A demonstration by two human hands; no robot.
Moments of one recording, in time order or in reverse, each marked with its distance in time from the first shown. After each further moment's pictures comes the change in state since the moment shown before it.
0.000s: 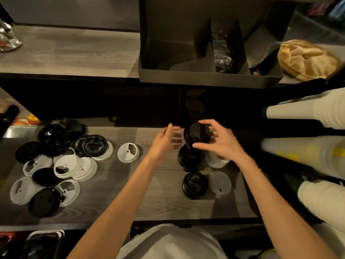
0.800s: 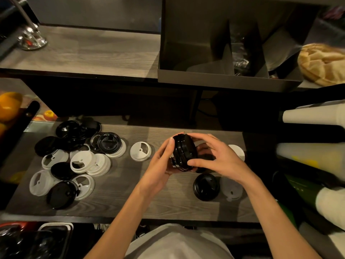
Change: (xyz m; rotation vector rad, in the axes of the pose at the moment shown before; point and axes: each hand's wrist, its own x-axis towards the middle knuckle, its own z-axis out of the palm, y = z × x) left_hand -0.089 0.000 -0.035 -0.318 -0.171 0.088; right_hand -0.042 -0.070 0.036 0.199 -0.225 -0.114
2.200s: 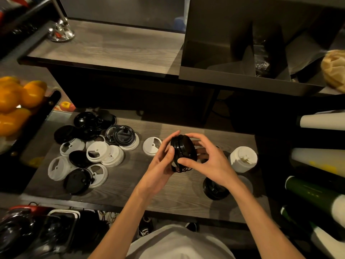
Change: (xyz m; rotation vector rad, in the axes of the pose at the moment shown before) left_hand -0.034 -0.008 -0.041 -0.018 0.031 0.090; right_hand 0.006 -0.017 0.065 -0.036 0.079 0.007
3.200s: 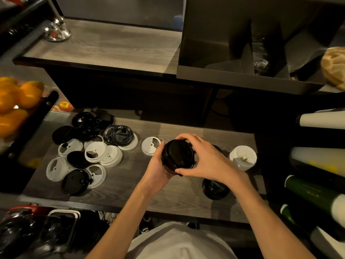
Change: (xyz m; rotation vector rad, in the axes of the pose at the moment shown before) left_hand 0.019 -0.009 -0.001 -0.221 0.186 -0.295; right_hand 0.021 0.003 -0.007 -0.437 -0.193 -0.160
